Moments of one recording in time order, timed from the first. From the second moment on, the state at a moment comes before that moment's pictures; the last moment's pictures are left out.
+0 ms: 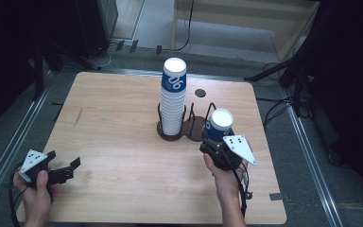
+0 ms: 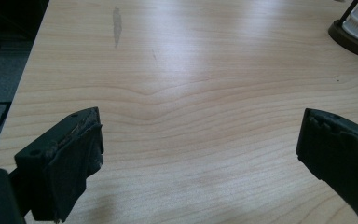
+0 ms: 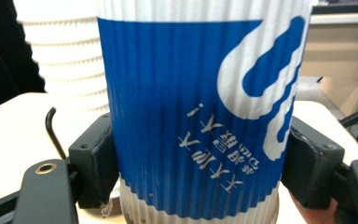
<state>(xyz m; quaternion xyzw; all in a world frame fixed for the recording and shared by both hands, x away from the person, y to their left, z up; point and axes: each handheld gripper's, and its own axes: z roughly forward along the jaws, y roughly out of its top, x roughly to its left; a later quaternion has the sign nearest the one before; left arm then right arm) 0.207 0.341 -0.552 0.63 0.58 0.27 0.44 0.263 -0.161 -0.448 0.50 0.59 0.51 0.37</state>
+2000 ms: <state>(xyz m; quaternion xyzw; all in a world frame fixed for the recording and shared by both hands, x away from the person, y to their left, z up) 0.225 0.211 -0.483 0.75 0.43 0.14 0.49 0.226 -0.044 -0.523 0.33 0.73 0.40 0.44</state>
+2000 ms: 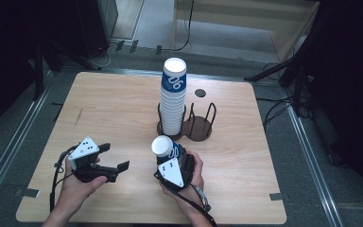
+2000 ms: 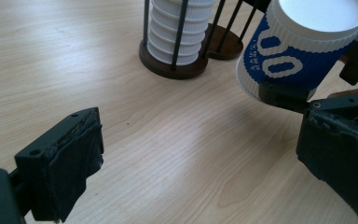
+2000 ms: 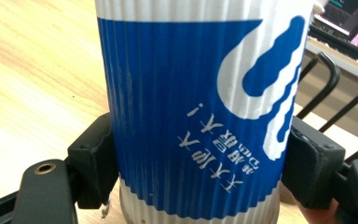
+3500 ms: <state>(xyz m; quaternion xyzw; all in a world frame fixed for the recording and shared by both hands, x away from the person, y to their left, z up) 0.210 0.163 -0.488 0.81 0.31 0.14 0.47 0.195 -0.012 -0.541 0.11 0.78 0.36 0.50</state>
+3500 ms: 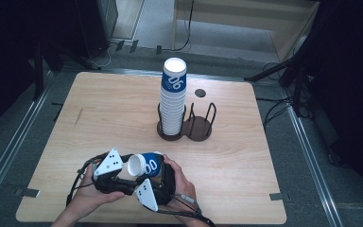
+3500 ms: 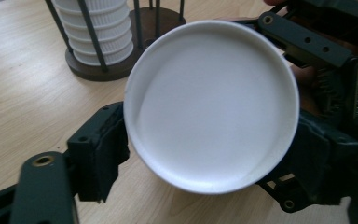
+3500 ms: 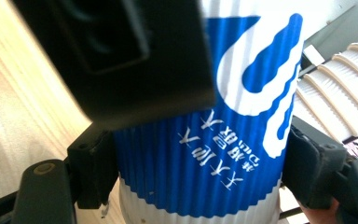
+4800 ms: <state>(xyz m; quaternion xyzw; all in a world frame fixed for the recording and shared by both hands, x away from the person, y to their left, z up) 0.220 0.201 -0.489 0.71 0.37 0.20 0.56 0.201 -0.027 -0.521 0.22 0.77 0.41 0.44</state>
